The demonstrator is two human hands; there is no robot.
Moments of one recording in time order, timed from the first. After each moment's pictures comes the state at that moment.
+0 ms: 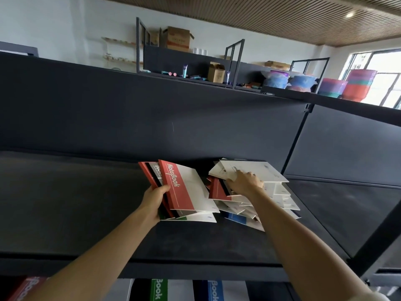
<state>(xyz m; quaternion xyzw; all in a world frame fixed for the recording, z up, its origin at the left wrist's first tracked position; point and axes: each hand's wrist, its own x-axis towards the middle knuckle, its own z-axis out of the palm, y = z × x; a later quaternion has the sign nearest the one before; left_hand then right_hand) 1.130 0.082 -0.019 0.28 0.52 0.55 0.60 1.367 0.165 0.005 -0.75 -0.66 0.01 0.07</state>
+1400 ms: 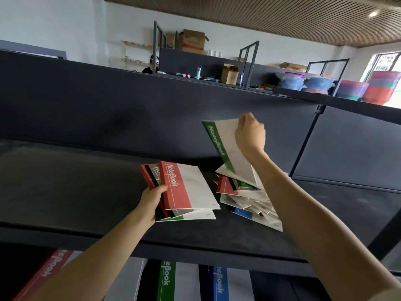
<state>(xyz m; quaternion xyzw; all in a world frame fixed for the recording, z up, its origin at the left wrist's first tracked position) 1.111 0.038 -0.015 0.27 0.55 0.55 0.57 1.306 0.116 0.125 -0.60 -0.65 -0.03 0.46</state>
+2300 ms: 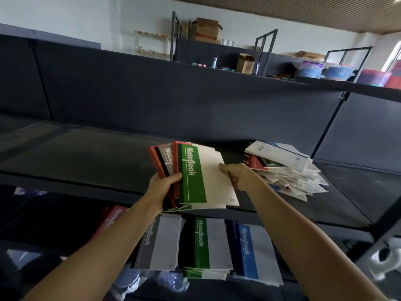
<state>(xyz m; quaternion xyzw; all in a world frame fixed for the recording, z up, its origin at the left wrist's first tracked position) 1.031 -0.056 -0.024 0.28 0.49 0.60 0.56 1.220 0.038 0.007 -0.63 -0.44 0.55 0.34</state>
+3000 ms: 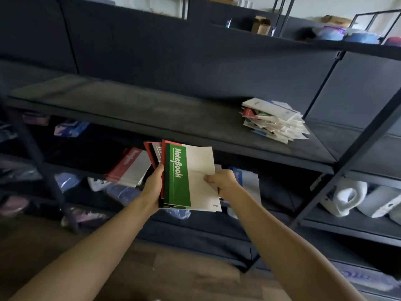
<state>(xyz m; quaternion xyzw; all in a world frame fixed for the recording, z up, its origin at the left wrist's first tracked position) 1.087 -0.262 -0.081 0.20 0.54 0.59 0.57 1.236 -0.177 -0.087 -0.64 -0.47 0.53 0.29</state>
